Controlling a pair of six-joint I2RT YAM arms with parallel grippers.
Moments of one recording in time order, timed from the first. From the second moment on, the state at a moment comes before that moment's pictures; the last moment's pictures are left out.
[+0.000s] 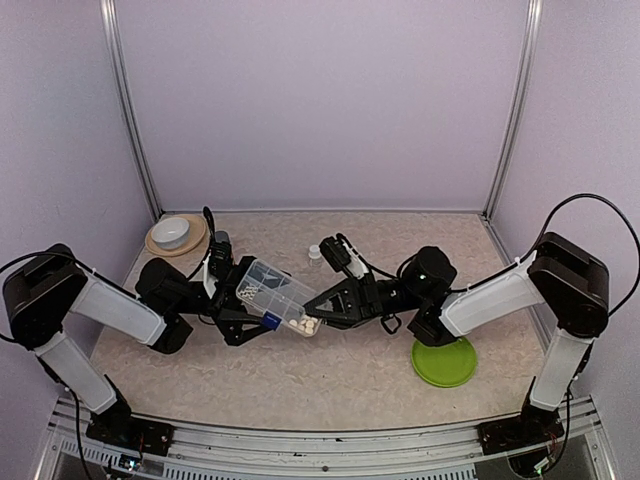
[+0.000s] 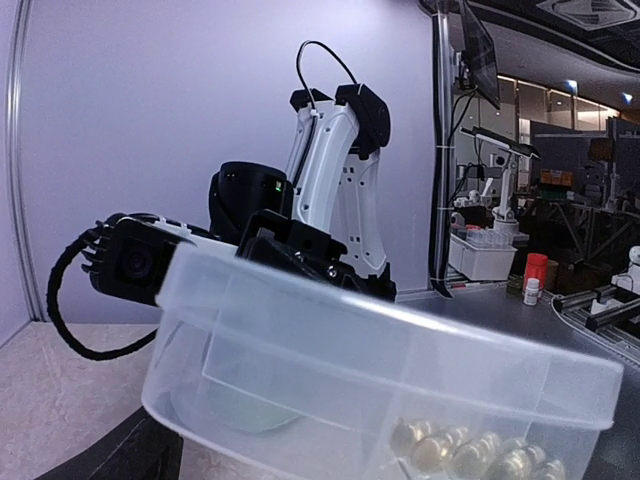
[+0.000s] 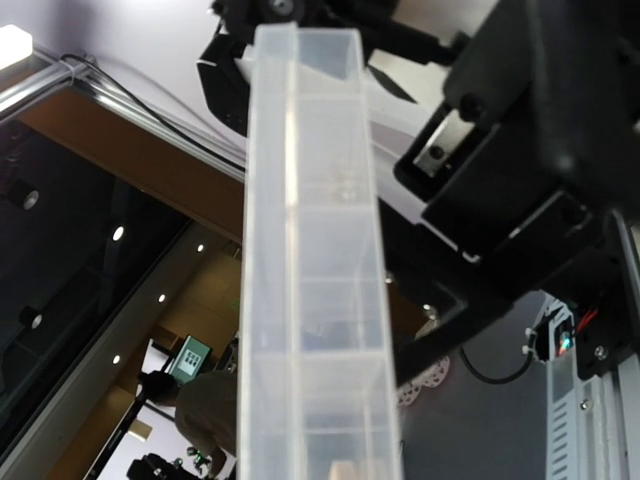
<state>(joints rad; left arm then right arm) -0.69 1.60 0.48 1.57 1.02 -0.36 0.93 1.79 0.81 1.35 -0.97 1.36</state>
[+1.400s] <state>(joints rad) -0.69 1.59 0.49 1.57 1.09 -0.33 0.93 1.83 0.81 1.43 -1.00 1.41</state>
